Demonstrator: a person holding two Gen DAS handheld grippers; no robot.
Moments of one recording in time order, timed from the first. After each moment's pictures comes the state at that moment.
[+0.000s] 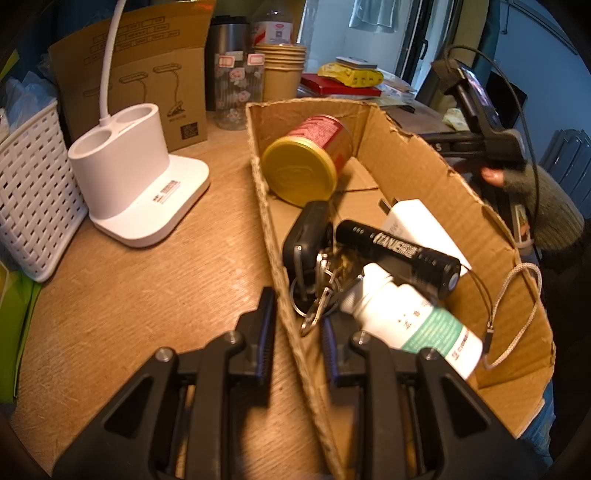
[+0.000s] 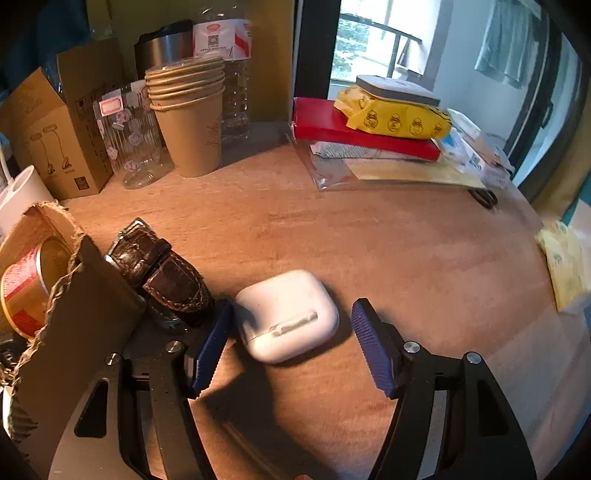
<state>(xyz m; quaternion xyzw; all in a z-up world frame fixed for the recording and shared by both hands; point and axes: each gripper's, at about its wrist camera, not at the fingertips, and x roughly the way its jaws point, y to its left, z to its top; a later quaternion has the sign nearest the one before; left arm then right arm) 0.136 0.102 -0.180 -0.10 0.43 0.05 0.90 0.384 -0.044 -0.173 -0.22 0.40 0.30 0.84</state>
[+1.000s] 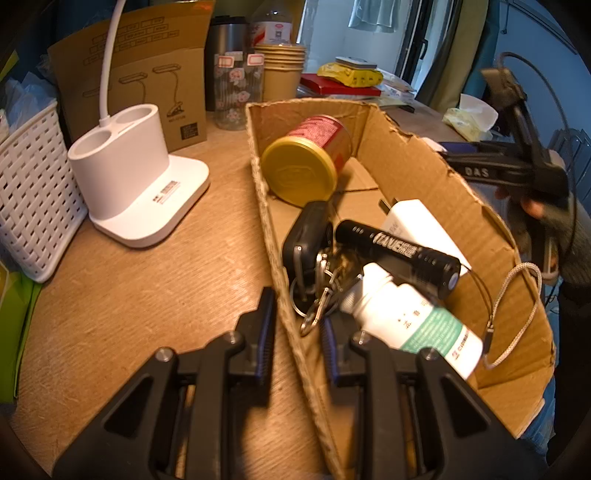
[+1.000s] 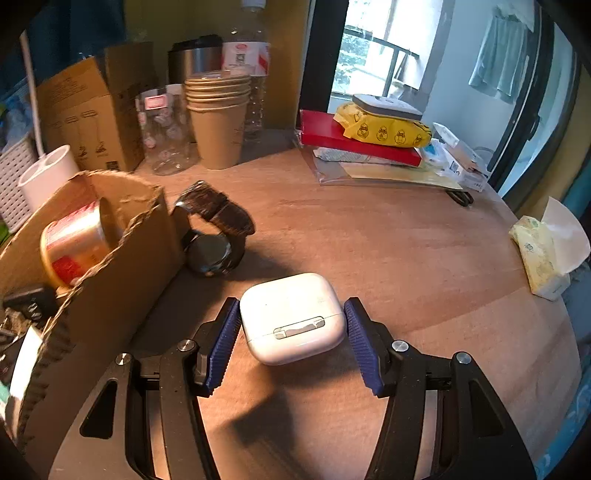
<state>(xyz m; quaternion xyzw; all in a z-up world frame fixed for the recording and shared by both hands) 0.136 0.101 -0.179 -0.10 0.43 0.05 0.90 0.325 -0.072 -0.151 -0.23 0.38 0.30 0.85</state>
